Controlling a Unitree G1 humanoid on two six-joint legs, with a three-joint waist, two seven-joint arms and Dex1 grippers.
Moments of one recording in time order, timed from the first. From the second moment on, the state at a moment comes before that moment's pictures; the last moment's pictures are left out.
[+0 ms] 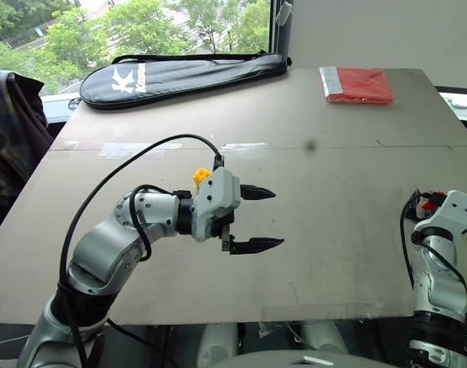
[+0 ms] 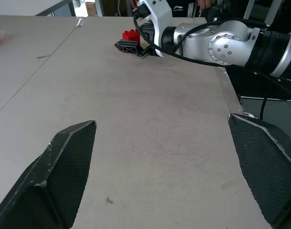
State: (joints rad) left arm -0.35 0.73 -0.12 -0.60 -0.61 0.63 -0.98; right arm -0.12 -0.19 -0.43 0.00 0.12 0.20 -0.19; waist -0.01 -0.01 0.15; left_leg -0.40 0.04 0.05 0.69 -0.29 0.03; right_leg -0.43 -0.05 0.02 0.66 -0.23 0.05
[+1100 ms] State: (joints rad) left arm -0.19 0.78 -0.08 -0.60 -0.61 0.56 -0.99; right arm 0.20 -0.10 0.02 -0.36 0.09 0.15 0.08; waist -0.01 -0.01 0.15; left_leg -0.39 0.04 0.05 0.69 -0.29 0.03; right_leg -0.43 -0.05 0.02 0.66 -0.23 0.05
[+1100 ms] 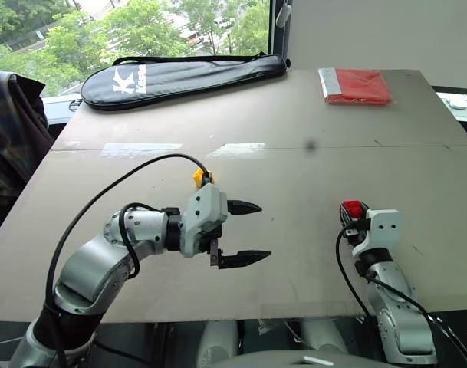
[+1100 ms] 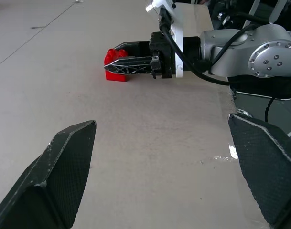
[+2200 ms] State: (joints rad) left arm -0.21 0.81 -0.05 -0.53 -0.55 0.52 -1.05; right arm 0.17 -0.03 0.04 -0.33 0.05 0.15 0.04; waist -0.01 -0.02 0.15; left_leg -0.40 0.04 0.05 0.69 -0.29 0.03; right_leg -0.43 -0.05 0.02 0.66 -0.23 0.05
